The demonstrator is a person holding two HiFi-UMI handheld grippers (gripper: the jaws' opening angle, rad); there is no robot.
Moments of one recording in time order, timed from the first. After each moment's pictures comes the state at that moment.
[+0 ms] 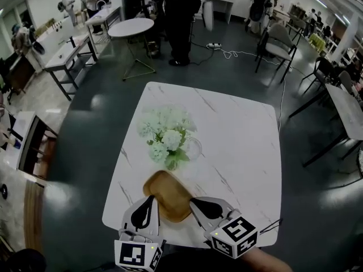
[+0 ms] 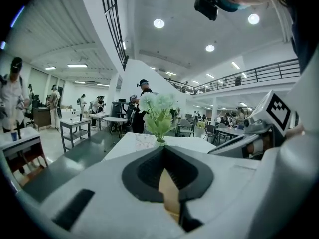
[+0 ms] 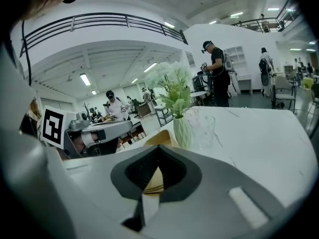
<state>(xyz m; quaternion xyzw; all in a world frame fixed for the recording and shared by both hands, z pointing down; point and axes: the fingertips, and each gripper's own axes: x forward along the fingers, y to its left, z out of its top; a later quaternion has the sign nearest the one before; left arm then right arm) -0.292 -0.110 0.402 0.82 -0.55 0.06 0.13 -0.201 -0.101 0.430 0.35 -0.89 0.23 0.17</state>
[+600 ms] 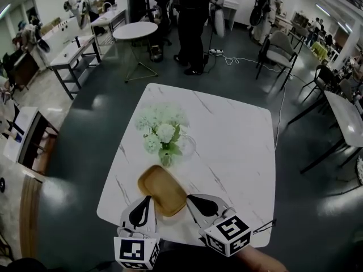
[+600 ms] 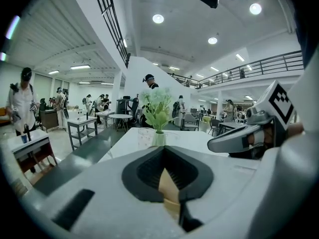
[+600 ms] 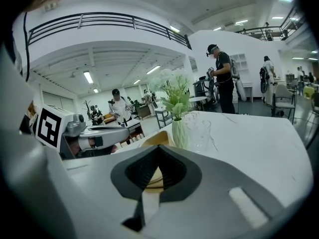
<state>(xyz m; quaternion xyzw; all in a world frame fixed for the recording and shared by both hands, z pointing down) -0.282 -0.085 0.413 0.80 -0.58 0.09 0.14 -0.186 -0.090 0.420 0.35 -0.90 0.20 0.16</state>
